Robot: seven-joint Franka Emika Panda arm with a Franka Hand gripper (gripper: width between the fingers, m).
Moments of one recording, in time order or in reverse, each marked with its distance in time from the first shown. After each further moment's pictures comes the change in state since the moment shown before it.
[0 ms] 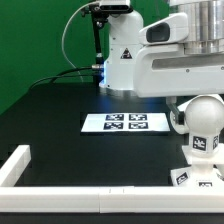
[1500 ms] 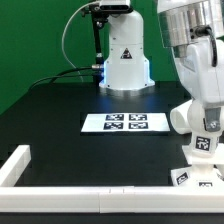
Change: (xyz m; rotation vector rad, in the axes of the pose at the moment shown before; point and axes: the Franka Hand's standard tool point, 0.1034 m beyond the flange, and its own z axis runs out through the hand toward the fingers) arm -0.002 -0.002 0.001 0.112 -0.062 1.377
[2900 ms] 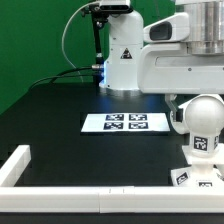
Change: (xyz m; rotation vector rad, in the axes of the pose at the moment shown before) arm 0.001 0.000 0.001 -0.159 0.096 -1.476
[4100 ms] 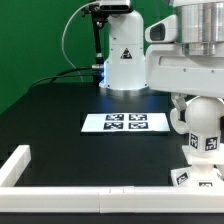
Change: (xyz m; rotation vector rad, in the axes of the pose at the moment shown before) arm 0.000 0.004 0.001 0.059 -0.024 0.900
